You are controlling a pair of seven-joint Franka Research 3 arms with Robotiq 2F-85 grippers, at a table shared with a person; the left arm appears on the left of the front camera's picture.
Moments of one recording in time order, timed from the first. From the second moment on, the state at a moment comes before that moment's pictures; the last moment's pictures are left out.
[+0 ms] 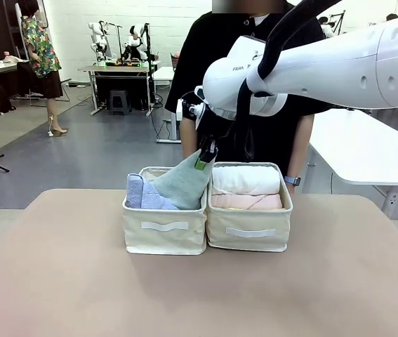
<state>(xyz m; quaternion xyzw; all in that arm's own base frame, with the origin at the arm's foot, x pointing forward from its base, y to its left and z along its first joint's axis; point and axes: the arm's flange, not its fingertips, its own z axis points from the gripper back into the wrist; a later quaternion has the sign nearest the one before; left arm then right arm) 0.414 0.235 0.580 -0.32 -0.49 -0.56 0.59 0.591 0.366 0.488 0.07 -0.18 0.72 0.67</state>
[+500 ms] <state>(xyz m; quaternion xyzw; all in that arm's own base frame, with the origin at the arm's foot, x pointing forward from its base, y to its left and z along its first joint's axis) 0.414 0.235 0.580 -0.32 -0.49 -0.56 0.59 0.592 0.373 0.478 0.07 -0.16 0.72 0.67</state>
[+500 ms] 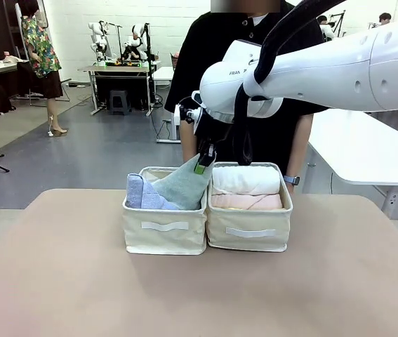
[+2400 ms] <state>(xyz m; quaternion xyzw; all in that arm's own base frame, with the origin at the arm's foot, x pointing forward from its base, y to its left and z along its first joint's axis) 0.414 0.235 0.580 -0.32 -0.49 -0.56 0.59 0.605 0.393 0.463 0.08 -0.14 0.70 0.70</state>
